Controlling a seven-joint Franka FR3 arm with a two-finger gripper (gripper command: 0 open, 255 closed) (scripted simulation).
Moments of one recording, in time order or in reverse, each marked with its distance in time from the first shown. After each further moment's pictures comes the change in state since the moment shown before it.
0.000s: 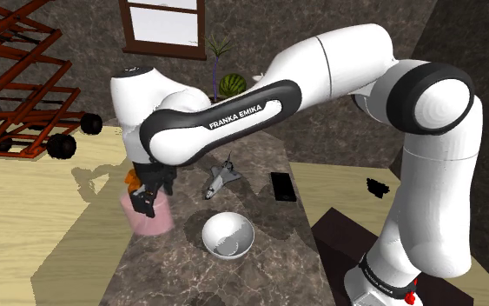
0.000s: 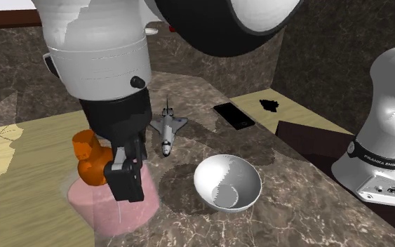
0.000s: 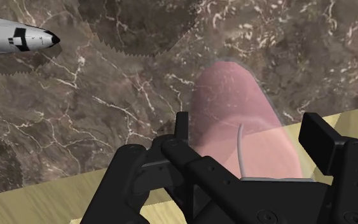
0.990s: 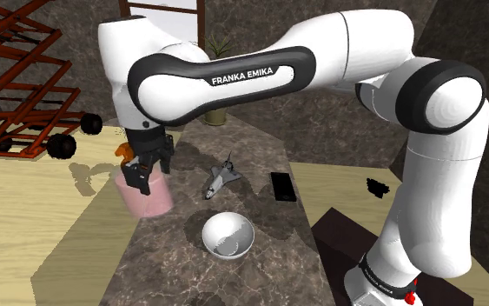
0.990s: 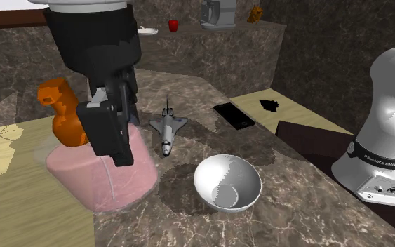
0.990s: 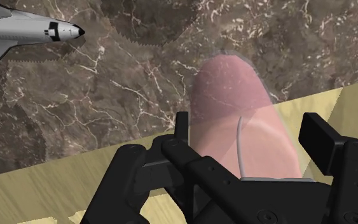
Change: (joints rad) arm 0.004 -0.031 0.009 0.155 0.021 -0.182 -0.021
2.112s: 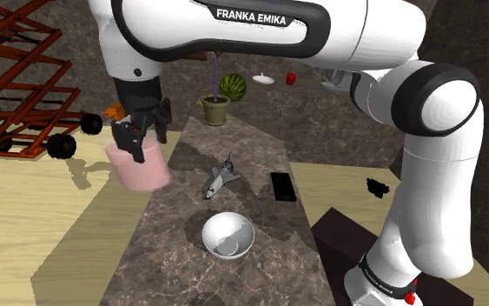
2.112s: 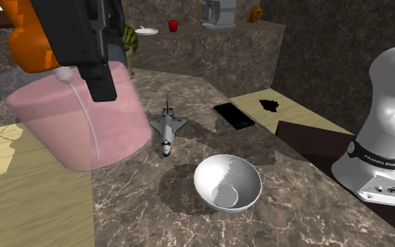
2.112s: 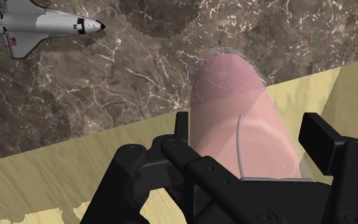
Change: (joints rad) arm 0.029 0.030 0.005 0.278 -0.009 -0.249 -0.012
